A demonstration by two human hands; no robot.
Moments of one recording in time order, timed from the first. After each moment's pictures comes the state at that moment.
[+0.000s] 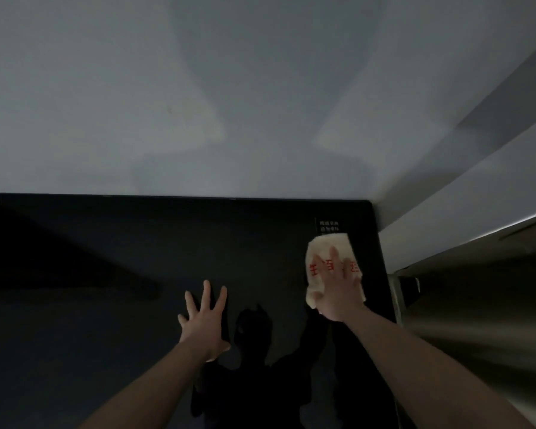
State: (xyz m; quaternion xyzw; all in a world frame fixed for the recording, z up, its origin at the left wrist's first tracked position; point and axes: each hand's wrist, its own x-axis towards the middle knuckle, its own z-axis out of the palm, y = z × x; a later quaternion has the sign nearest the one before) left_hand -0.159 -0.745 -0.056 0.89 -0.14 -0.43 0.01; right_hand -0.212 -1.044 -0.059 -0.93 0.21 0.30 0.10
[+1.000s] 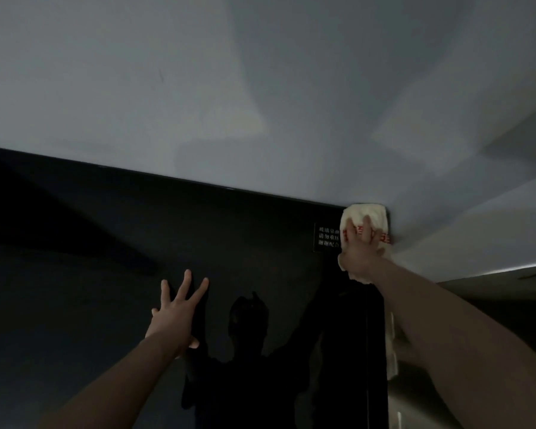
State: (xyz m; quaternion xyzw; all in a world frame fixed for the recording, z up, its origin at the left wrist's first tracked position) left_hand -0.159 -0.758 -0.064 0.91 -0.08 -0.40 0.03; right_hand -0.116 -1.157 -0.077 -0.91 0.28 0.27 0.13
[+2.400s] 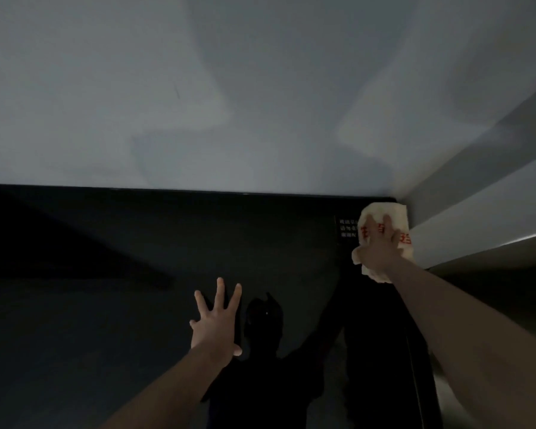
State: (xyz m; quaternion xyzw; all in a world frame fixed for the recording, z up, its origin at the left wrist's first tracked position) left_hand -0.155 -0.753 -0.065 0.90 -0.14 -0.40 -0.02; right_hand -0.128 -1.125 -0.075 -0.86 0.38 0.23 0.25
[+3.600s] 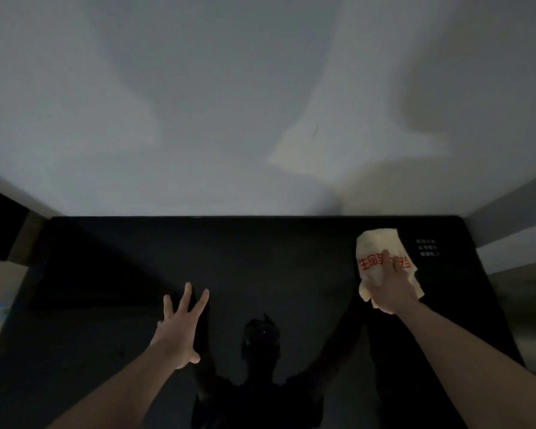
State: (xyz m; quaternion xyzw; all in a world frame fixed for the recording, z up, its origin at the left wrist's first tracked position) left_hand -0.002 -0.479 -0.056 0.91 -0.14 -0.39 0.01; right_hand -0.097 -0.926 -0.083 -0.88 0.38 0.20 0.20
